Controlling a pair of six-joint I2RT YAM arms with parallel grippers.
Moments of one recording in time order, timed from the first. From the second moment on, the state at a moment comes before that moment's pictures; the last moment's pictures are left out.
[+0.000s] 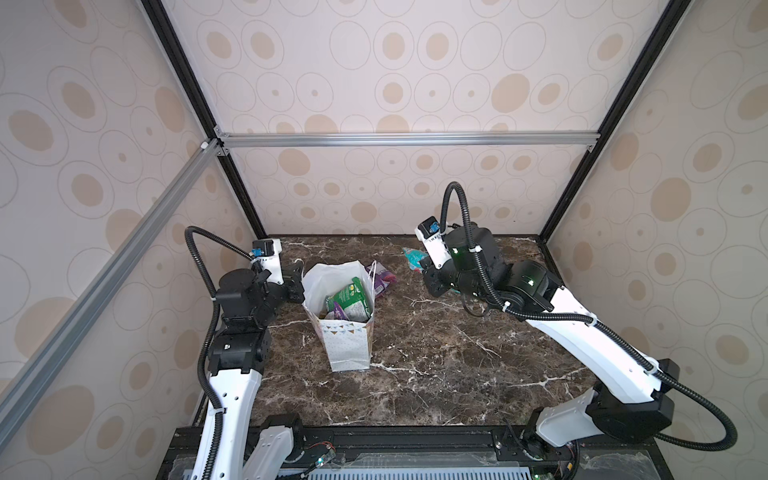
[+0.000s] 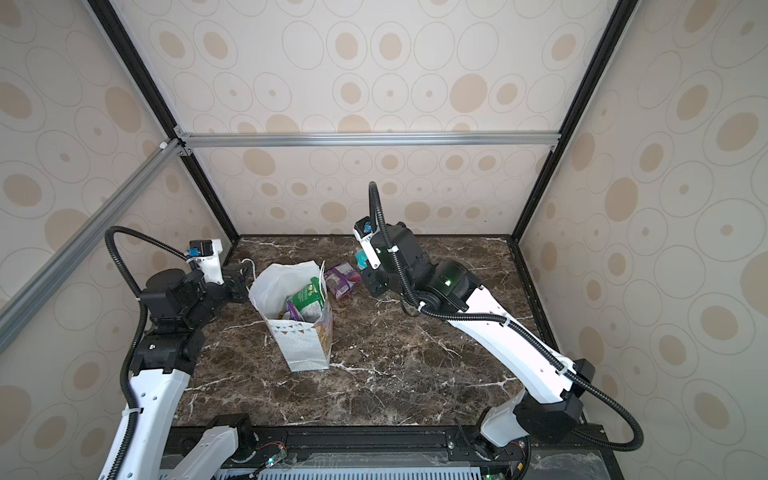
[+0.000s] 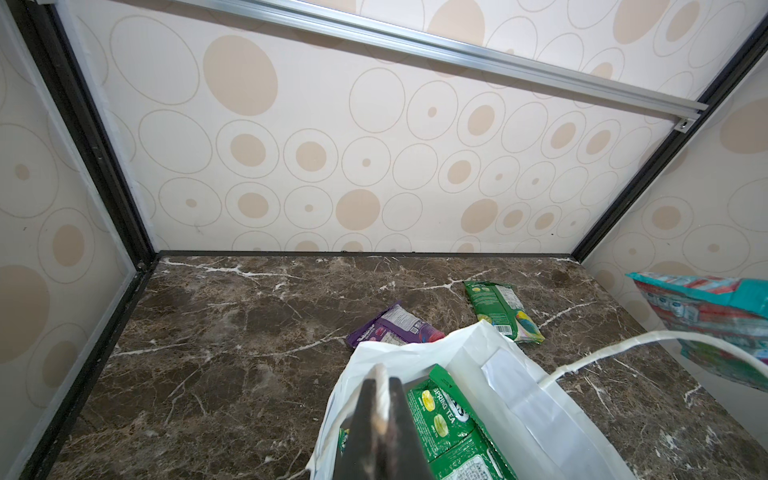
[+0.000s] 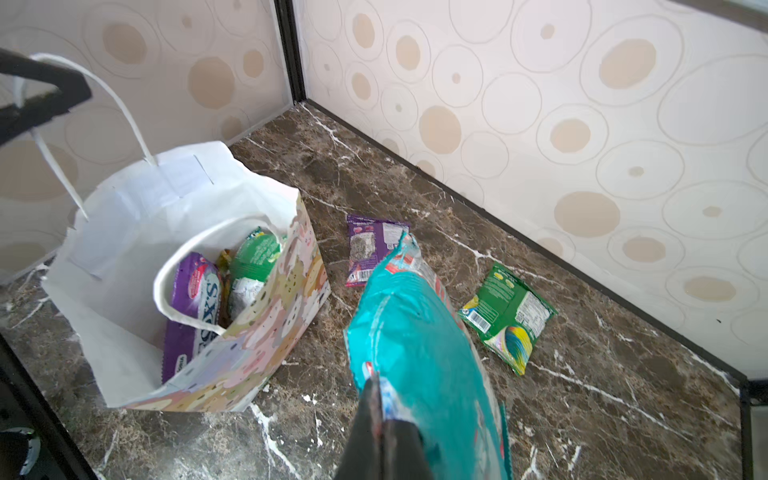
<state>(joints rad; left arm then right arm) 0.07 0.84 0.97 -0.34 0.33 -0.13 0.90 1.47 1.82 -0.88 0.28 0.04</state>
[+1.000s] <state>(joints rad) 0.07 0.84 0.97 -0.34 0.34 -0.13 1.08 1.83 2.44 -0.87 0.26 -0.07</state>
